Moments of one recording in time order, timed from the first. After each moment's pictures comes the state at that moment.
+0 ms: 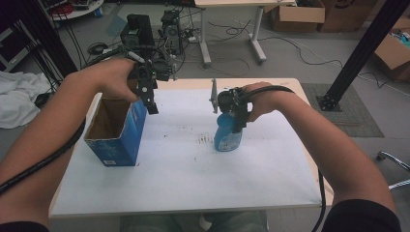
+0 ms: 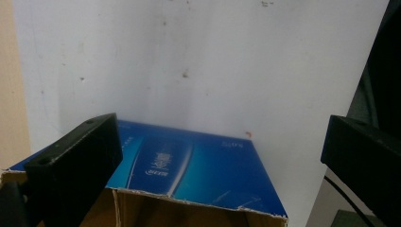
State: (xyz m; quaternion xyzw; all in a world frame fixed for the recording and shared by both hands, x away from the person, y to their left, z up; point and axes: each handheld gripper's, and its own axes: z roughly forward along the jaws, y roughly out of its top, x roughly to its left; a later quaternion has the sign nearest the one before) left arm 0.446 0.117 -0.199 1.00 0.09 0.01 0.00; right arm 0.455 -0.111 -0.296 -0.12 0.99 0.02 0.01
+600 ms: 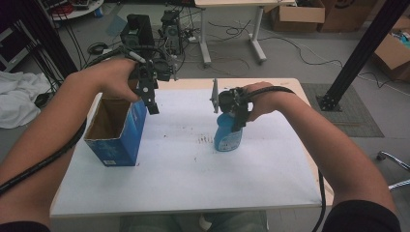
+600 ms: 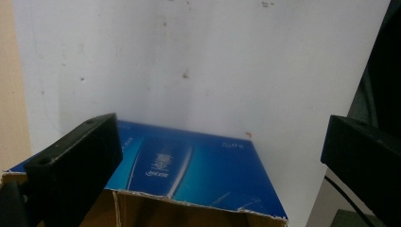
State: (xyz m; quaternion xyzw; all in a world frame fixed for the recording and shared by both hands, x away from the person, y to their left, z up) left arm 0.447 0.116 -0.200 1.00 0.09 0.01 0.00; right arm 0.454 -0.112 -0.295 -0.13 0.99 0.03 0.02
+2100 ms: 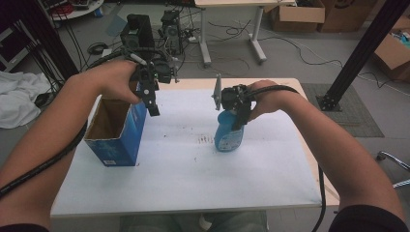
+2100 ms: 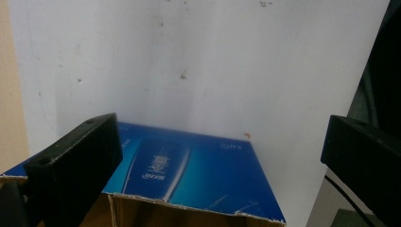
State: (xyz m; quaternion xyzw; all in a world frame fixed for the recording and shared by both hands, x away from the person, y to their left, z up) left arm 0.443 0.113 -0.202 1.00 0.09 0.01 0.00; right arm 0.446 -0.118 -0.276 -0.11 0.99 0.04 0.01
